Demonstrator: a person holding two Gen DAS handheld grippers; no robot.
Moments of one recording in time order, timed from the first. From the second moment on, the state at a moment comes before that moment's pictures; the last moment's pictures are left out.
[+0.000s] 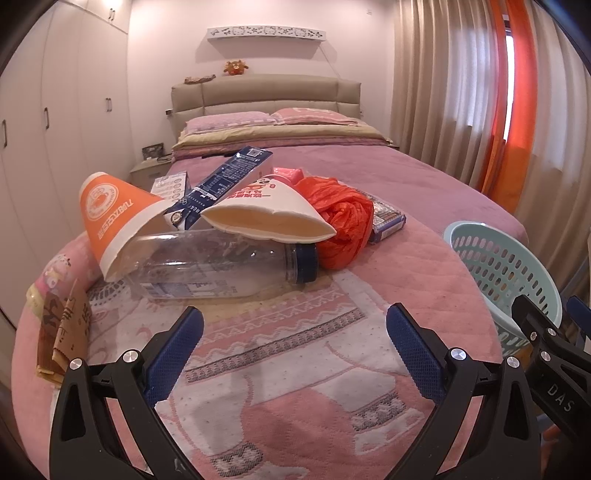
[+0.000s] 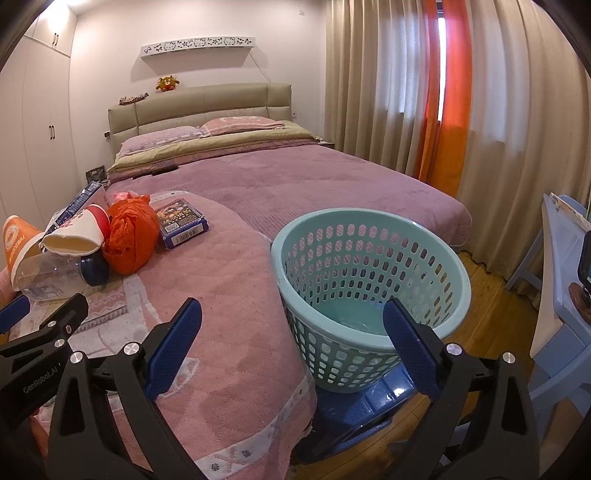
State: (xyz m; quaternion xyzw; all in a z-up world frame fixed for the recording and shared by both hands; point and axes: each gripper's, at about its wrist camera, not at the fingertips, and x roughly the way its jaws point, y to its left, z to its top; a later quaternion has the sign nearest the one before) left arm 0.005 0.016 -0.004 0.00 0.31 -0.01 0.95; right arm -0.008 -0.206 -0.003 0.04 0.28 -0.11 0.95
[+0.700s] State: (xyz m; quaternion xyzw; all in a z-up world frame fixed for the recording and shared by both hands) left arm 0.005 0.016 -0.004 0.00 0.31 -0.01 0.95; right arm -0.007 -0.205 -0.004 0.04 0.28 -0.11 0.95
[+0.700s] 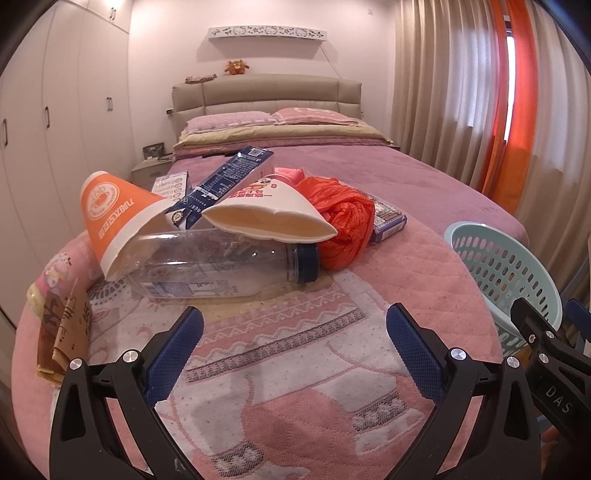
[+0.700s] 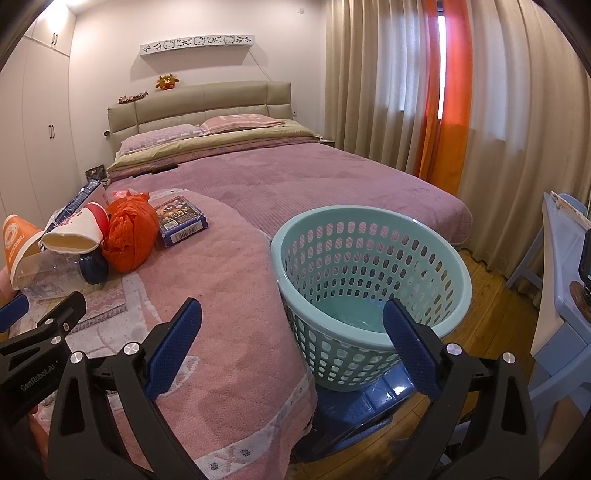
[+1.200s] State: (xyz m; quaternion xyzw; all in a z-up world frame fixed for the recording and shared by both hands) left arm -0.011 0.050 0.004 -0.05 0.33 -0.02 0.94; right arm -0.008 -0.193 0.021 0.02 0.28 -0.10 0.96
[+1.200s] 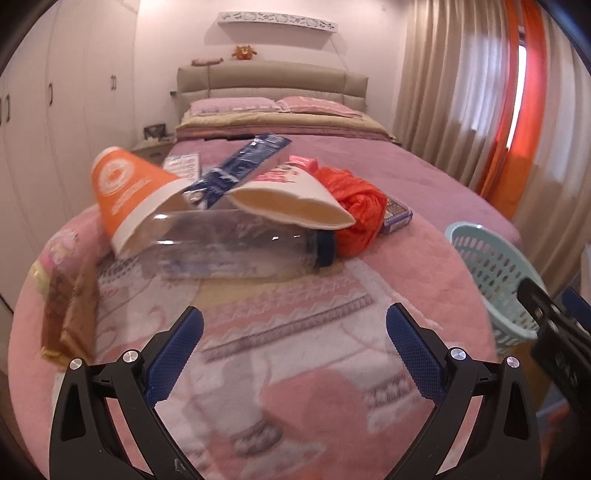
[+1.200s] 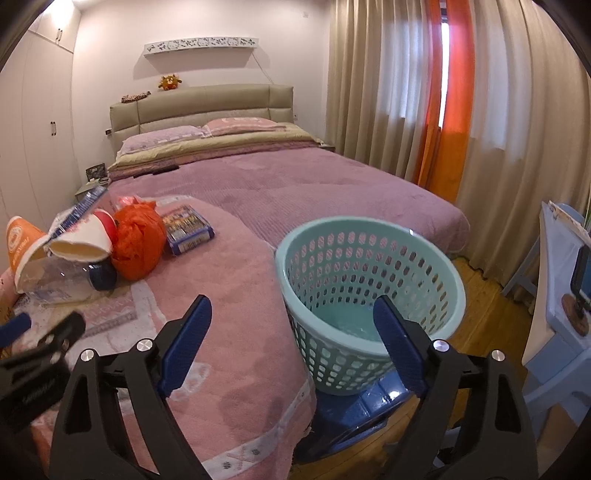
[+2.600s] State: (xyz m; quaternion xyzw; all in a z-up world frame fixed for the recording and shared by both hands) left arm -0.008 0.254 -0.027 -0.24 0.43 0.01 0.87; right arm 0.113 -0.043 0.033 0.00 0.36 0.16 0.92
